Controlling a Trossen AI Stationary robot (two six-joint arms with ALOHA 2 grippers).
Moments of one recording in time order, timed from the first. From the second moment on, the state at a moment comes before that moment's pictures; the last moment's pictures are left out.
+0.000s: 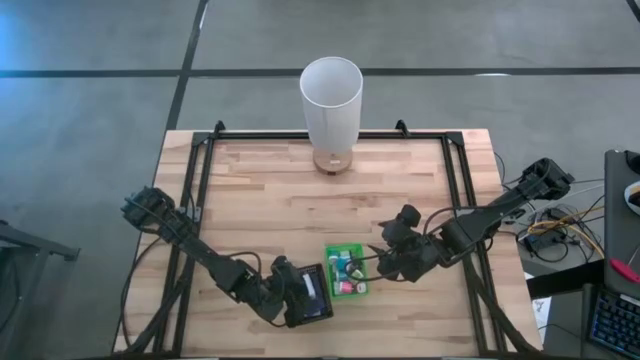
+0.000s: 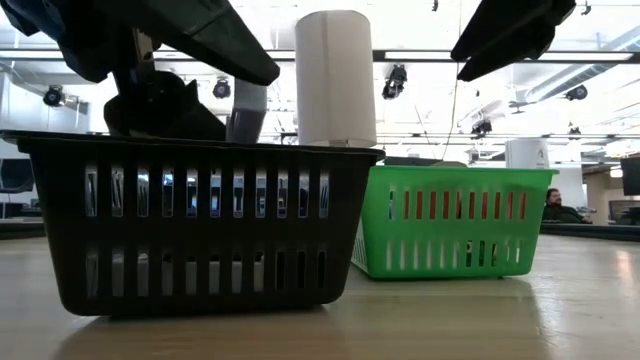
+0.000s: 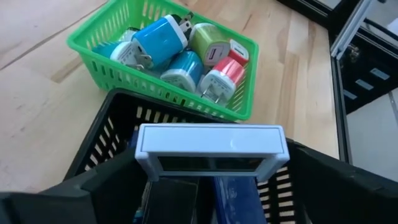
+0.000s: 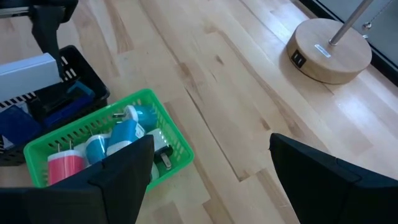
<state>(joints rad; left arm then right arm) -0.64 1.78 0.94 0.09 -0.57 -0.91 0.53 1.36 1.03 -0.69 0.71 0.80</state>
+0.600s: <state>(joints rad) -0.64 1.78 0.94 0.09 -0.57 -0.78 0.53 1.36 1.03 -0.70 0.71 0.73</state>
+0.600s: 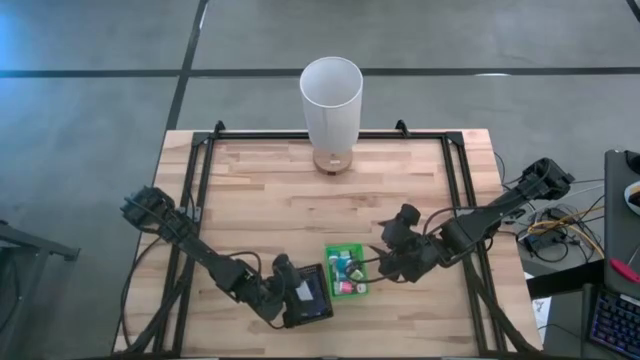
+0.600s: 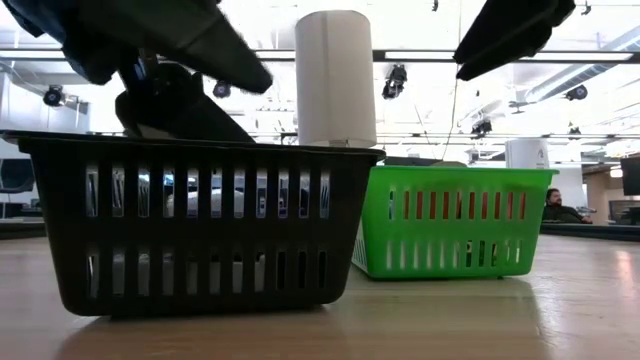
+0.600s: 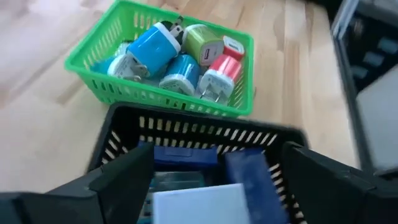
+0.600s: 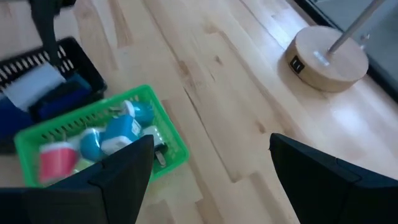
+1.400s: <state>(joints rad) -0.68 1.01 0.36 0.40 -0.66 -0.35 0.97 0.90 0.61 -0.77 1.04 1.02</state>
